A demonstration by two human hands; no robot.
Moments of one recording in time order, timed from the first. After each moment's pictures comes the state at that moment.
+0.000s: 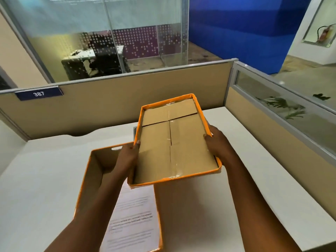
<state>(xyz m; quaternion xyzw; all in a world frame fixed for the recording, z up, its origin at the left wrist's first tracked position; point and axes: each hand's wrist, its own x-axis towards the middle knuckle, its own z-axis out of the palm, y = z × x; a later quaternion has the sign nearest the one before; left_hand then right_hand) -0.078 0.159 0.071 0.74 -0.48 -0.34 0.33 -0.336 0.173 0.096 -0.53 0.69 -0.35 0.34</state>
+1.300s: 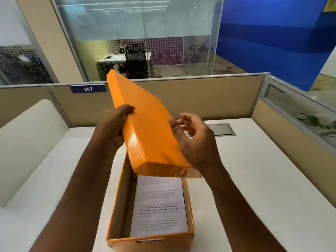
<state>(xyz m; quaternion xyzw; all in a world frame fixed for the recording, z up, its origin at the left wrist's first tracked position) 0.032 0.245 0.221 0.57 -0.33 -0.50 0.56 -0.159 0.278 0.184 -0.65 0.51 -0.49 0.27</state>
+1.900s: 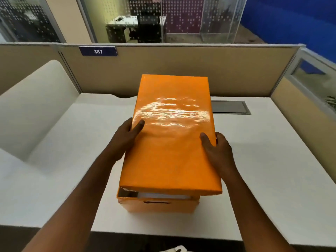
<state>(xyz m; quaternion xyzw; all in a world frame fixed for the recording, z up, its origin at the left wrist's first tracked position) 0.074 0.281 0.091 0.68 -0.48 -0.40 0.39 -0.192 0.269 0.063 -0.52 0.66 -0.35 0.42</state>
